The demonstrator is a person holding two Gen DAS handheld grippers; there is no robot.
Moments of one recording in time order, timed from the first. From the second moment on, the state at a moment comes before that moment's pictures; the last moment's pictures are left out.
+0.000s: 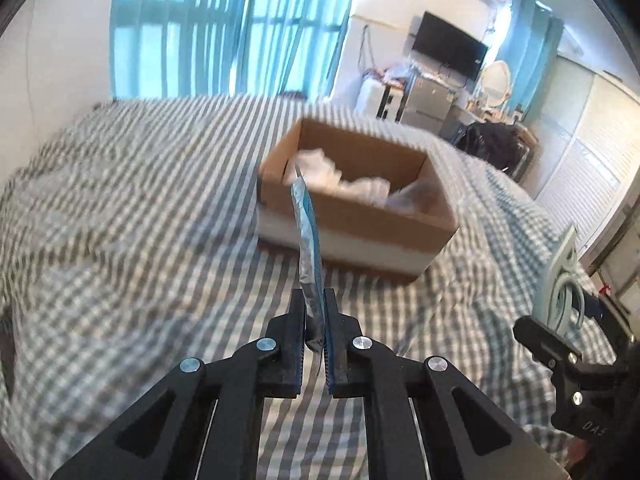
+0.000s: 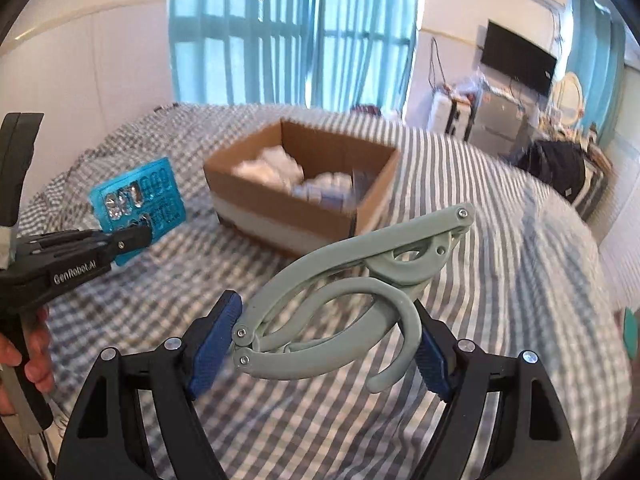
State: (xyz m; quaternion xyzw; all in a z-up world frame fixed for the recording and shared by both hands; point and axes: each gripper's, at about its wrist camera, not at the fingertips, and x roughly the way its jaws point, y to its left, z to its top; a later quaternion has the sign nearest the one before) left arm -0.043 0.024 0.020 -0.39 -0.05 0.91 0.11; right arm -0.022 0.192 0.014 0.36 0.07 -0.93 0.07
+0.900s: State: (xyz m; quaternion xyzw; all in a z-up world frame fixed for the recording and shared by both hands) left arm -0.247 0.072 0.023 -0.39 -0.01 0.91 0.14; right arm -0.277 0.187 0.023 0.39 0.07 -0.91 0.12
